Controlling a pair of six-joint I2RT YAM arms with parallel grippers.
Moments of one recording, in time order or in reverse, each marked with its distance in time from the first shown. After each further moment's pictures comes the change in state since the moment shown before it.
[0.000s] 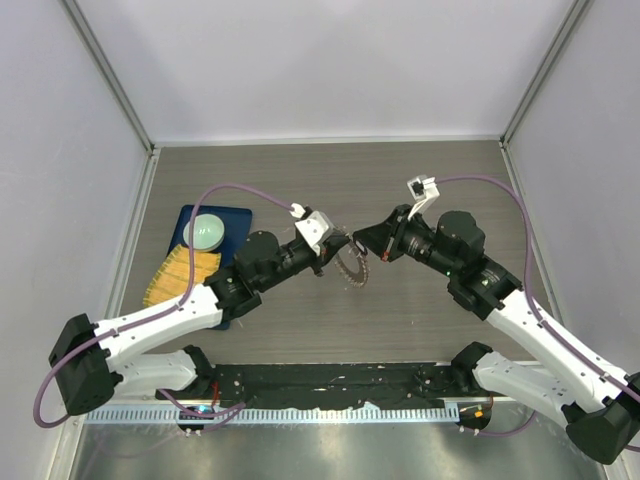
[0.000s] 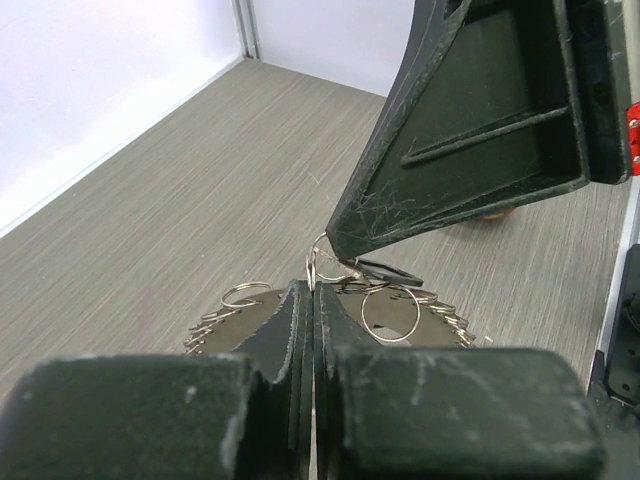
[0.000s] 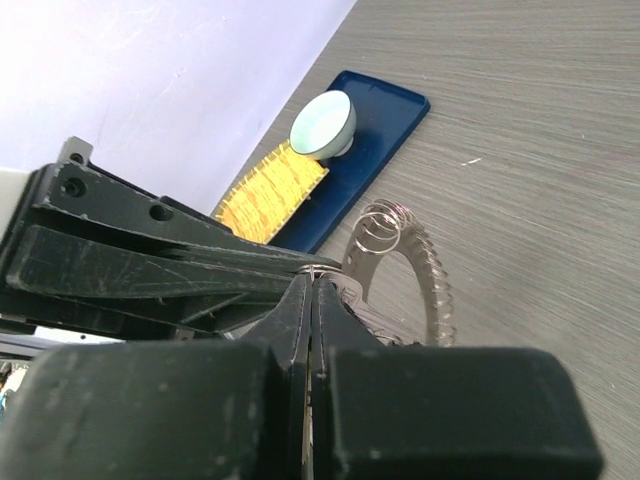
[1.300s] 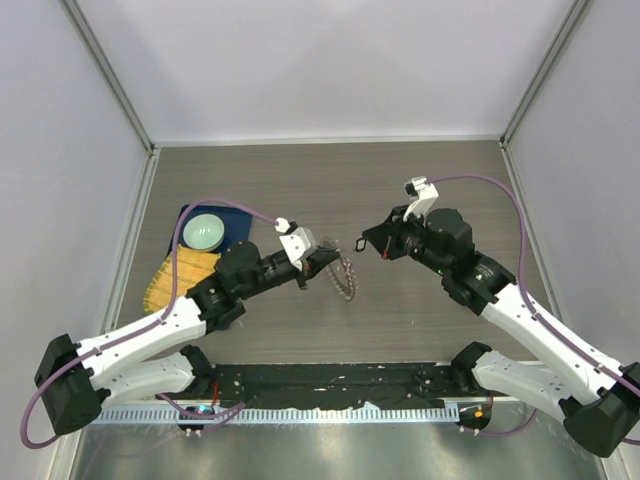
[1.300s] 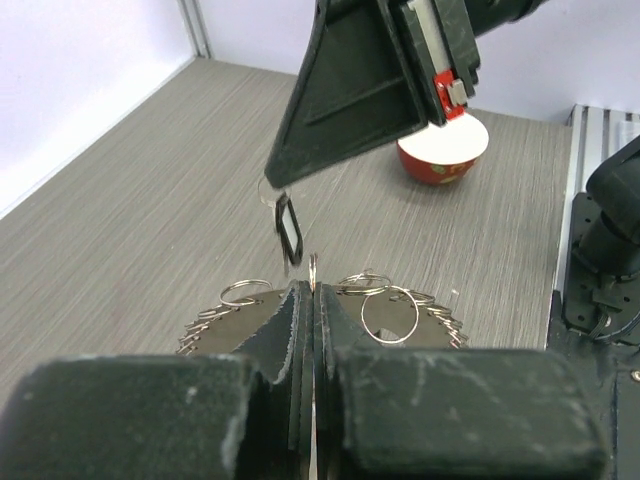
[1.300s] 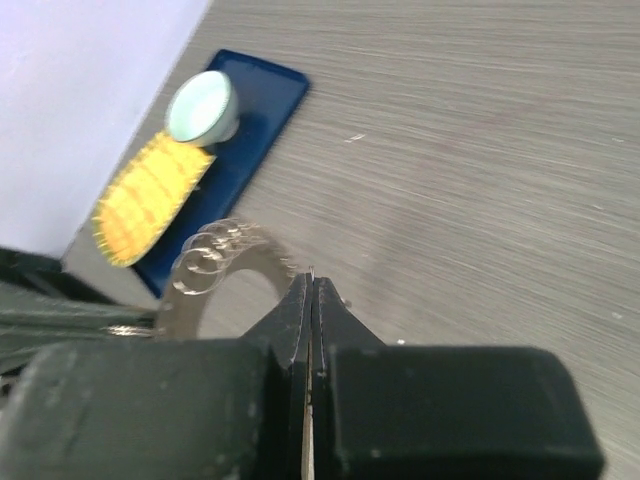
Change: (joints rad) left arm 0.054 -0.138 -0.116 -0.016 0.180 0.021; right arm 0.002 0.037 0.005 -0.108 0.144 -0.123
